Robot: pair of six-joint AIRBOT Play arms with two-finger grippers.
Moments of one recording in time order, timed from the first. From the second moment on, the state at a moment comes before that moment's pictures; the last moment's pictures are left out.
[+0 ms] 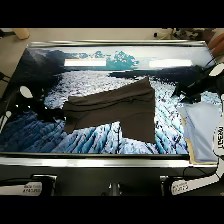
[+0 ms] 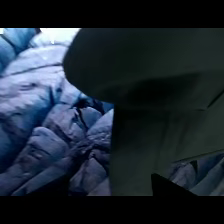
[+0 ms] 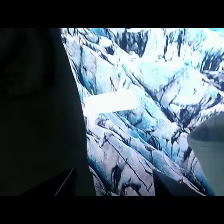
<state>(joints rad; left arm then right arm) 0.07 -1.49 1.11 1.23 -1.32 -1.48 -0.27 -1.68 1.61 -1.23 1.43 1.56</state>
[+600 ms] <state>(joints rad) 0.01 -1.47 0.93 1.07 -1.17 -1.44 -0.15 -1.81 1.48 -1.16 1.38 1.46</state>
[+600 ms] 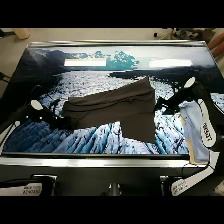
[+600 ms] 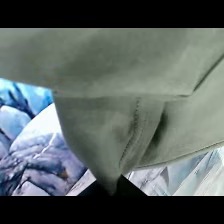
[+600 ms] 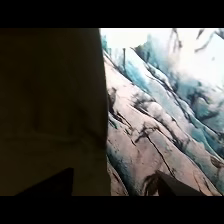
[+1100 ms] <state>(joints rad) 0.02 -1.19 1.16 1.10 -1.16 -1.40 -0.07 -1.68 1.62 -1.12 1.23 1.40</state>
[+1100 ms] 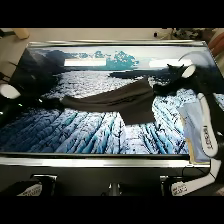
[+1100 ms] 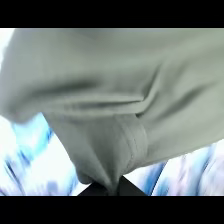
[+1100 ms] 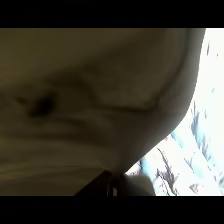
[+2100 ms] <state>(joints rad) 0.04 -0.80 1.72 1.46 -1.15 -1.57 -0.10 -0.97 1.85 -1.42 1.21 1.45</state>
